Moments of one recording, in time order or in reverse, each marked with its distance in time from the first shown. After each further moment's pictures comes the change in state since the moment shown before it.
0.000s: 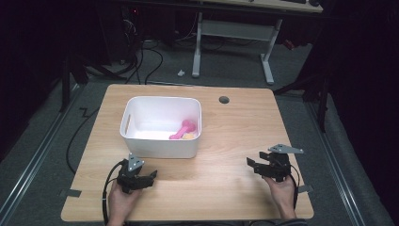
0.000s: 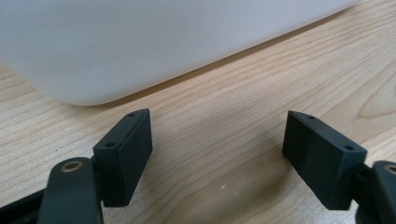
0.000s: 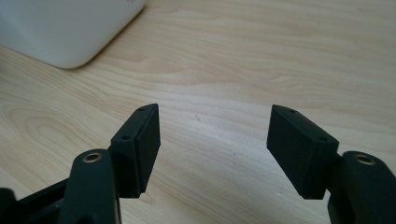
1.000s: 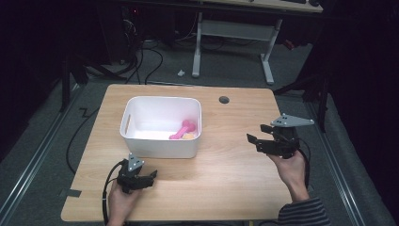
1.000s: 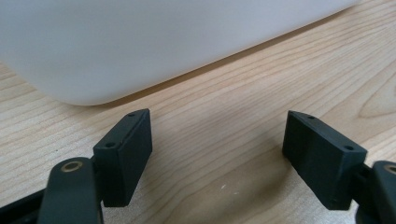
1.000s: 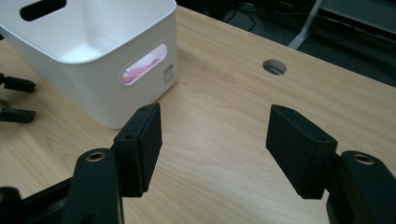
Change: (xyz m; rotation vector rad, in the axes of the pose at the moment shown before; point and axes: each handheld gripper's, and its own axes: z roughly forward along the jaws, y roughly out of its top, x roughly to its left) left arm 0.000 0.000 0.000 0.001 -0.001 0.000; right arm 0.031 0.102 -0.060 -0.075 0.008 -0.203
